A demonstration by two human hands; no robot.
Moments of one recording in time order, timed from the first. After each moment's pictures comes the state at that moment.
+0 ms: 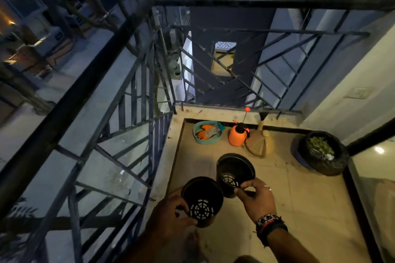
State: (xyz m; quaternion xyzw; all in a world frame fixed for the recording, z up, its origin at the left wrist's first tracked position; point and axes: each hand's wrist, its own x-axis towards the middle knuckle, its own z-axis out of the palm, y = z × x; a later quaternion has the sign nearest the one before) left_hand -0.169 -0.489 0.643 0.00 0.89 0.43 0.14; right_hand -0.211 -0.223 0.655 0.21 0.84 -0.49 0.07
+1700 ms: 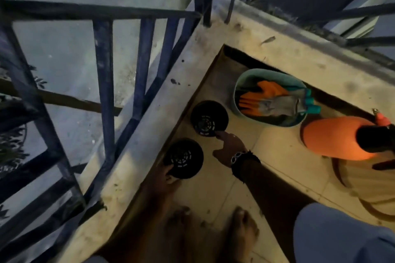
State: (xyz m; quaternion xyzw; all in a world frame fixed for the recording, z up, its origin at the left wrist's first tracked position) left_hand -0.354 -0.610 -0.035 -0.43 0.69 0.57 0.15; right_hand -0.664 -0.402 0.028 -0.11 0.85 -0.18 0.49
